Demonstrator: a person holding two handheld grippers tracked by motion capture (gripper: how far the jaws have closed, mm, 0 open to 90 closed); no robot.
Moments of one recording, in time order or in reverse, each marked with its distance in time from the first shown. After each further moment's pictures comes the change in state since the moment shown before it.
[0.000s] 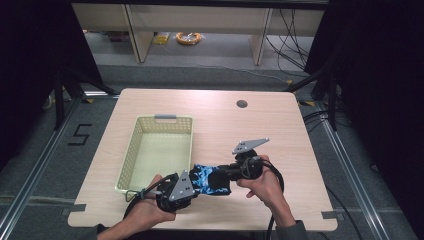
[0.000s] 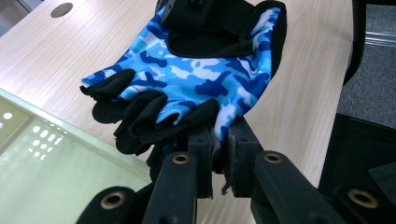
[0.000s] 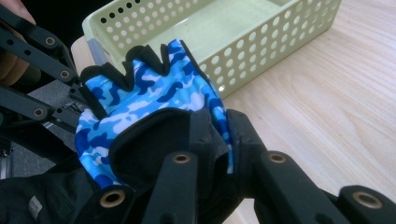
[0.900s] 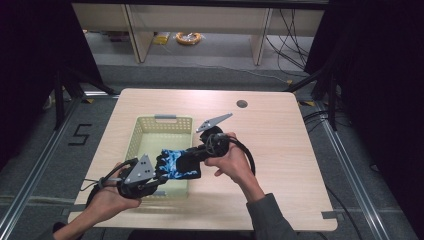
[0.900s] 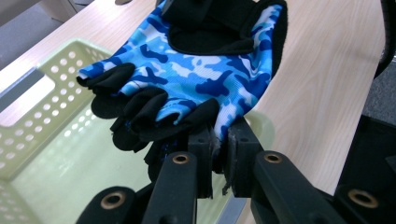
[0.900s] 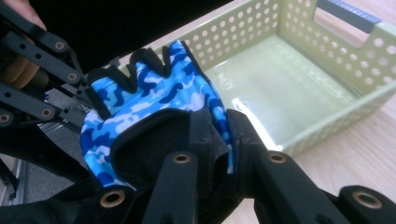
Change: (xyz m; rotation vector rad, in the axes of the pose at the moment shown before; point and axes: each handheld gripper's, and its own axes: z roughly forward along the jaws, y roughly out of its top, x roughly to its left) left arm 0.055 -0.028 -0.067 -0.011 0.069 -0.085; right arm 0.024 0.090 0.047 0.027 0.074 -0.069
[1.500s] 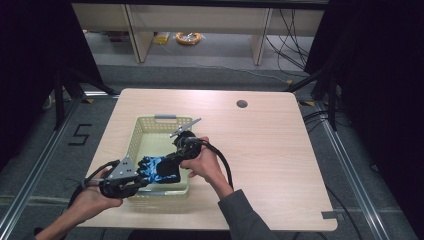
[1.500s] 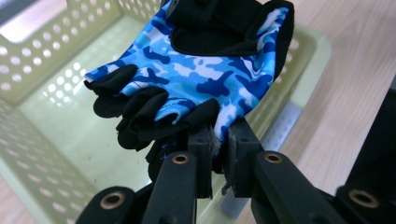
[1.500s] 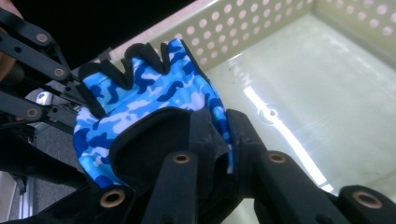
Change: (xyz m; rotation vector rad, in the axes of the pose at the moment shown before) left arm 0.033 -0.049 -0.006 0.101 -0.007 -0.070; right arm 0.003 0.011 0.079 0.088 0.021 0.036
